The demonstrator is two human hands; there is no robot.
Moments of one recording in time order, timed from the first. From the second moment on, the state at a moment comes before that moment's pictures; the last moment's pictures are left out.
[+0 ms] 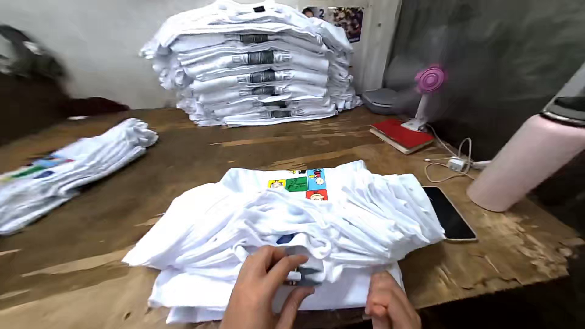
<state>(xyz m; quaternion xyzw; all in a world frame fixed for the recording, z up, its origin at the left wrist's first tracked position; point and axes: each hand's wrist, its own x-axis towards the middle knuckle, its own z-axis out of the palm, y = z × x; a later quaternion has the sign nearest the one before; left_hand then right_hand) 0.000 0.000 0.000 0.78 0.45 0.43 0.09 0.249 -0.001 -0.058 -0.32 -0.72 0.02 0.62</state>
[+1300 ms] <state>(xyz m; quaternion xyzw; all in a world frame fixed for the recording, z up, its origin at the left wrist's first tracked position) 0.039 0.044 0.001 0.89 0.23 0.35 -0.19 0.221 -0.023 -0.033 -0.50 -0.66 0.07 0.55</state>
